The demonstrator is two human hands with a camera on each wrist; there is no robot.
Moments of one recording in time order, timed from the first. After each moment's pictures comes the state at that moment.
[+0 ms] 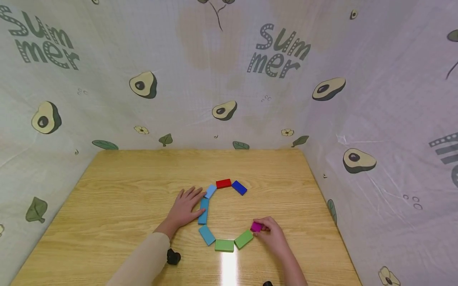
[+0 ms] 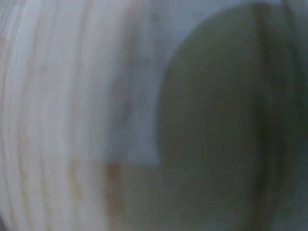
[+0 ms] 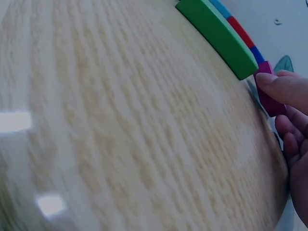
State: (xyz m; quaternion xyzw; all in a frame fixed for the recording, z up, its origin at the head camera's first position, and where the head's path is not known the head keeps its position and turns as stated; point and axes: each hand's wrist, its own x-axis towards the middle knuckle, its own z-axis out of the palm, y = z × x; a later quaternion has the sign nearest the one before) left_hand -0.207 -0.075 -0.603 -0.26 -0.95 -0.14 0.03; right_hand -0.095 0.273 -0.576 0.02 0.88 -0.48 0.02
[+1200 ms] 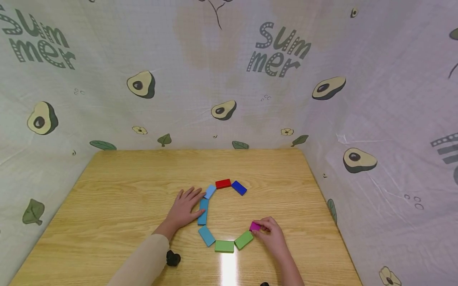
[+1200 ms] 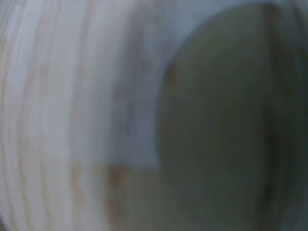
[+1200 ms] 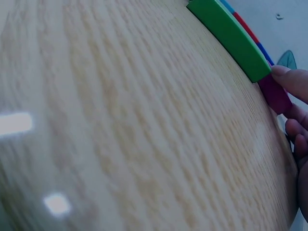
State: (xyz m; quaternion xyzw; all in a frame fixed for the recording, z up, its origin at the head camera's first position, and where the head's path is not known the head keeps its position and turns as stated) left_hand -0.210 -0.076 -0.609 -0.27 -0.95 -0.15 0.04; right_hand -0.096 0.266 -0.582 0.05 0.87 -0.48 -0.01
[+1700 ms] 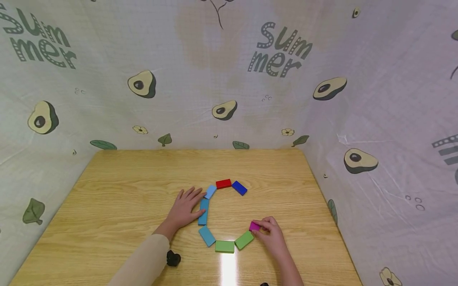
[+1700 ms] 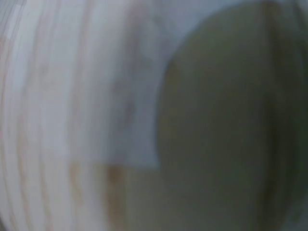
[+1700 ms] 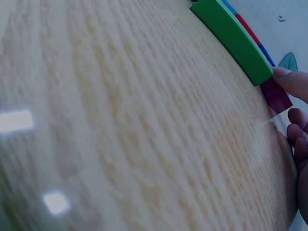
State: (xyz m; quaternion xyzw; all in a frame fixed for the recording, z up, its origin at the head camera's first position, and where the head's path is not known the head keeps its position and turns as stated) left_hand -0.209 -0.076 -0.606 -0.26 -0.95 -0.14 0.02; right_hand -0.096 0.264 -0.583 0.05 0.88 -0.47 -0.01
